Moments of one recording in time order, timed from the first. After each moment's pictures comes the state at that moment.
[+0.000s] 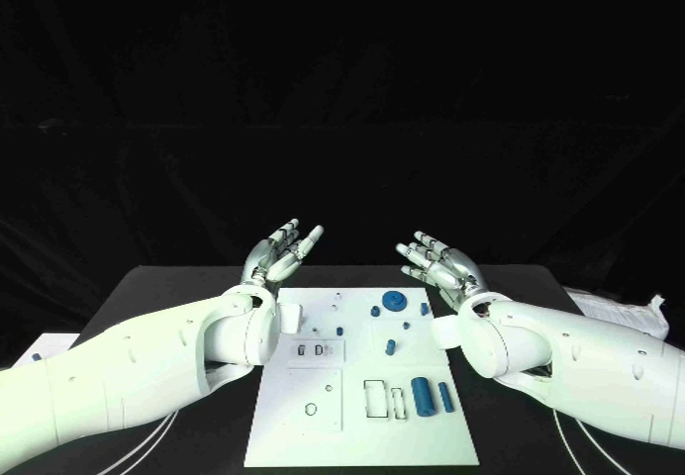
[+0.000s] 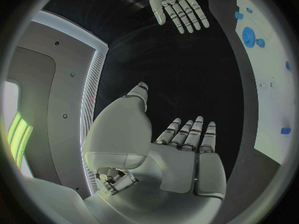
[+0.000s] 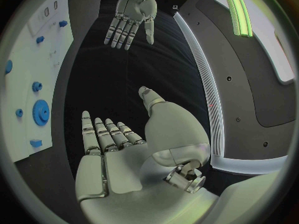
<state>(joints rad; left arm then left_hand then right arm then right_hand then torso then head) 1.10 -0.69 -0.02 1.43 0.00 -0.61 0.50 1.21 -0.09 0.08 0.29 0.14 0.22 0.14 0.02 0.03 0.18 0.21 0.02 0.02 0.27 0.22 0.03 0.04 0.09 0.12 0.28 0.02 0.02 1.06 -0.76 0.00 1.48 -0.13 -0.52 0.39 1.11 0.07 0.13 0.01 0.34 0.17 0.13 0.02 0.02 0.20 0.23 0.02 0.03 0.23 0.22 0.02 0.03 0.10 0.35 0.28 0.04 0.04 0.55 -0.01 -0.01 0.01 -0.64</state>
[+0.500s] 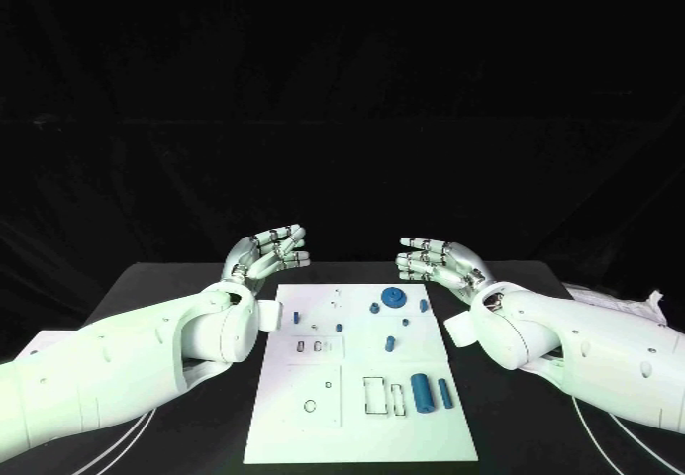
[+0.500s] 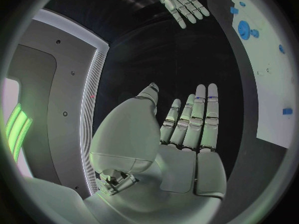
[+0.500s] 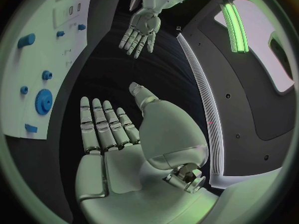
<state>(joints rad) 1.10 -0.75 -0.02 1.43 -0.01 -0.55 0.51 1.34 -0.02 0.10 0.27 0.15 0.68 0.18 0.12 0.07 0.81 0.22 0.14 0.07 0.95 0.17 0.23 0.13 0.17 0.80 0.27 0.33 0.17 1.08 -0.79 0.00 1.42 -0.34 -0.38 0.32 1.26 0.08 0.14 -0.09 0.31 0.51 0.16 0.08 0.05 0.64 0.23 0.10 0.06 0.66 0.21 0.09 0.06 0.14 0.61 0.29 0.13 0.08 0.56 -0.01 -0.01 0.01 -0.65</state>
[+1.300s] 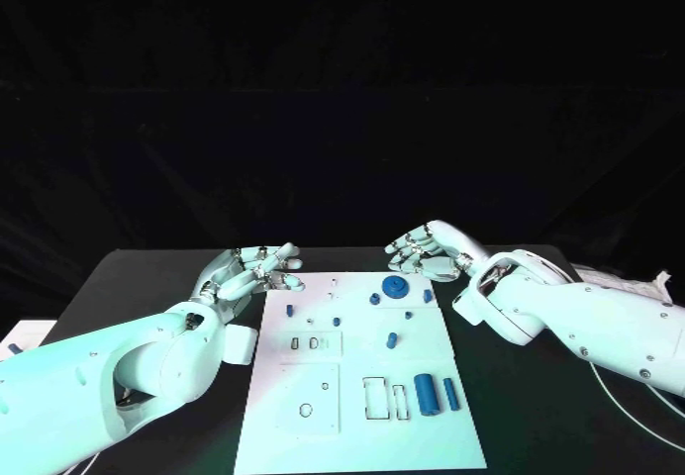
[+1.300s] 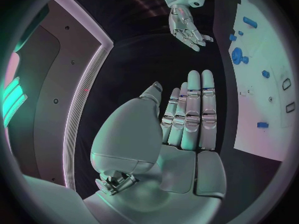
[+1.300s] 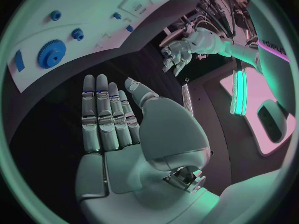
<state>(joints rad) 1.13 -0.93 -0.01 1.70 -0.01 -0.40 0.47 1.38 0.00 0.10 0.23 0.15 0.99 0.19 0.14 0.07 1.13 0.12 0.15 0.09 1.29 0.06 0.26 0.27 0.17 1.09 0.17 0.42 0.19 1.17 -0.84 0.03 1.45 -1.09 -0.41 0.19 1.30 -0.01 0.27 -0.16 0.23 1.02 0.18 0.09 0.07 1.19 0.12 0.09 0.07 1.32 0.05 0.17 0.10 0.17 1.08 0.16 0.36 0.15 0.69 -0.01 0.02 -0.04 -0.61</state>
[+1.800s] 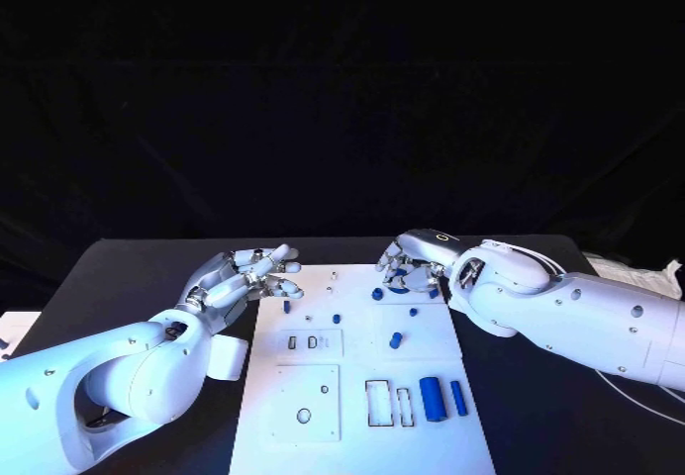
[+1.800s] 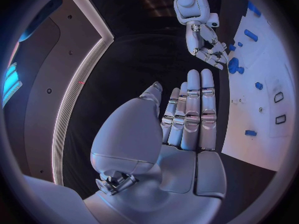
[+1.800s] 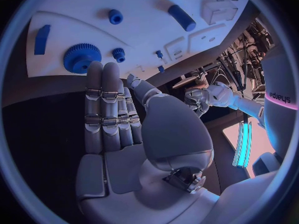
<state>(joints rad) 1.17 -0.98 -0.01 1.82 0.02 -0.38 0.44 1.39 0.00 0.10 0.23 0.15 0.99 0.19 0.14 0.07 1.14 0.12 0.14 0.09 1.30 0.05 0.27 0.31 0.17 1.11 0.16 0.44 0.20 1.22 -0.81 0.03 1.47 -1.59 -0.27 -0.05 1.29 -0.06 0.30 -0.12 0.19 1.09 0.13 0.07 0.07 1.23 0.07 0.07 0.06 1.47 -0.01 0.53 0.34 0.17 1.25 0.08 0.66 0.33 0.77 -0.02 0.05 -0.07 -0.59</state>
